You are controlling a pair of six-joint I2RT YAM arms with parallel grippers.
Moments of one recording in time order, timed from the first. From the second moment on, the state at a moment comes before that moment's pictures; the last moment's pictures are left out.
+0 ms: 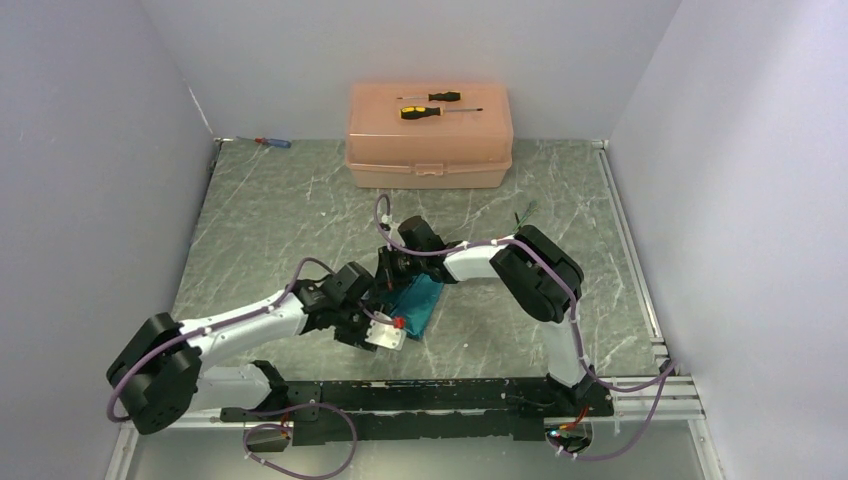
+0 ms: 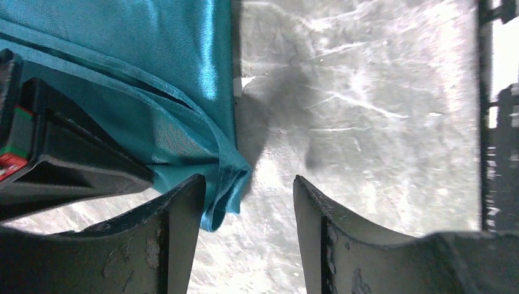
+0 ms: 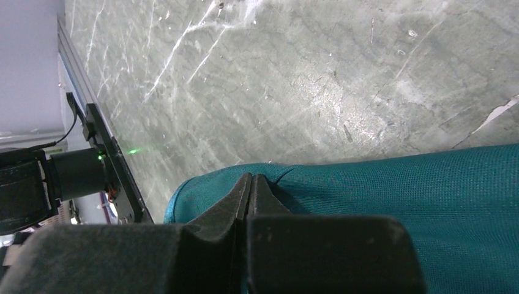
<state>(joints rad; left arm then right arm) -0.82 1.23 0.60 -0.49 0.23 1.08 0.80 2.05 1.12 0.23 -0.54 0.62</state>
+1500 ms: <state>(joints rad) -0.73 1.32 0.62 -0.43 0.32 1.03 0.59 2.01 1.16 0.07 -0.56 0.48</state>
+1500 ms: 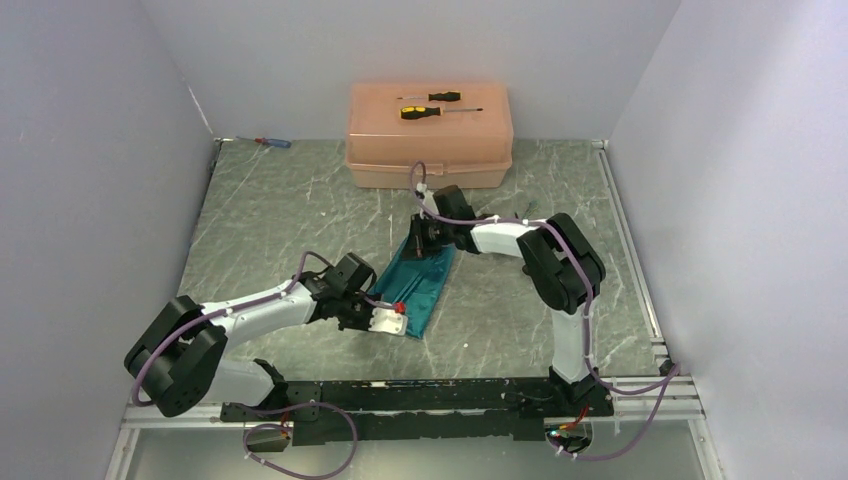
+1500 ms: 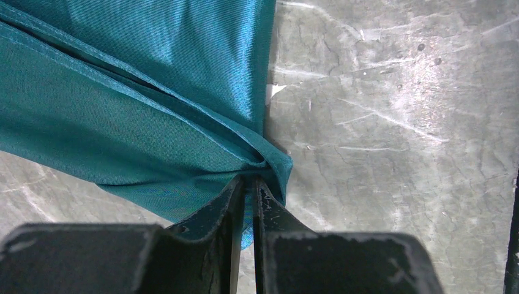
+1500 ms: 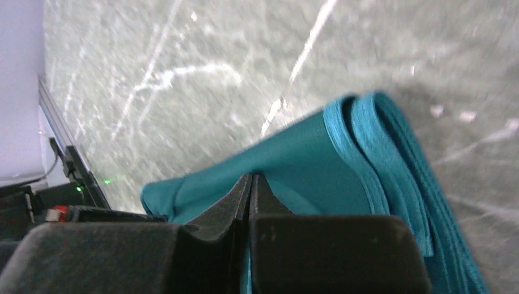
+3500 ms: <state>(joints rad) -1.07 1.63 0.88 -0.35 0.41 1.09 0.69 2.24 1.63 -0.24 -0.28 0.13</state>
